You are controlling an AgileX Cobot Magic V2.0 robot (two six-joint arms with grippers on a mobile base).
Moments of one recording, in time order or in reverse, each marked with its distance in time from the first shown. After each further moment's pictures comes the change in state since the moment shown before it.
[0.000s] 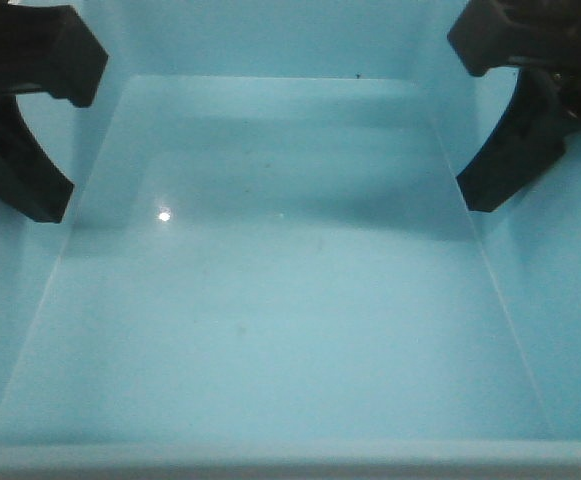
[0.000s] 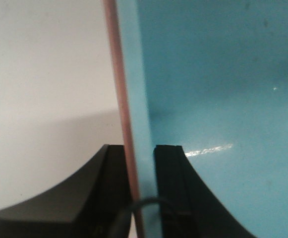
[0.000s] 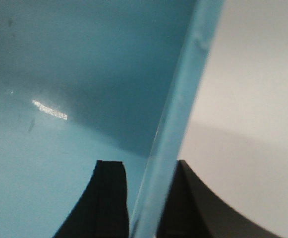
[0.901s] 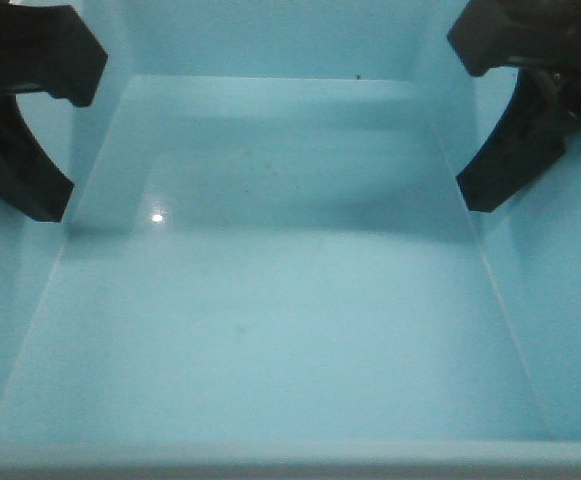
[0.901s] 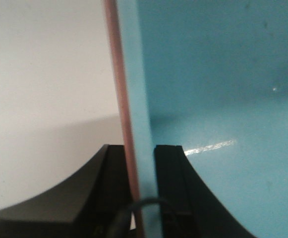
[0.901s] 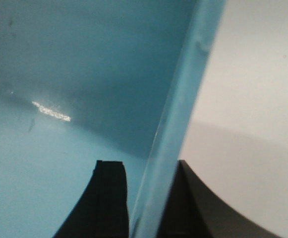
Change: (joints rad) left arm 0.000 0.000 0.000 0.002 0.000 0.000; right arm 0.000 0.000 0.000 0.000 0.000 0.000
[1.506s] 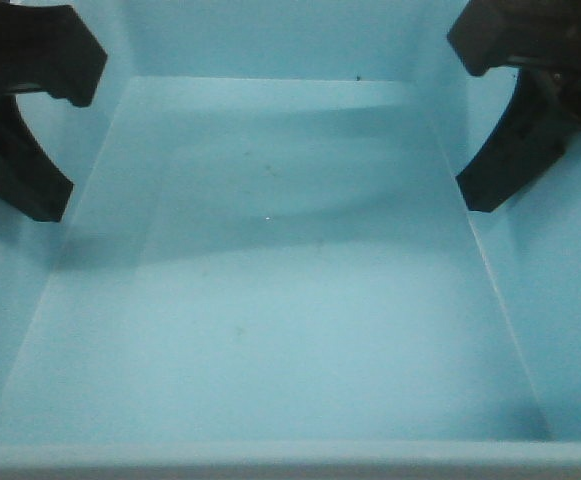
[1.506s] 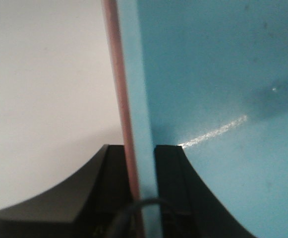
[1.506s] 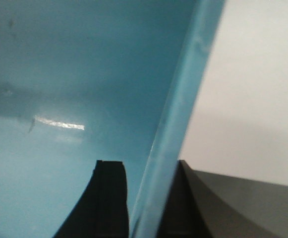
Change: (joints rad) left arm 0.000 0.000 0.000 0.000 -0.002 0.000; right arm 0.000 0.000 0.000 0.000 0.000 0.000
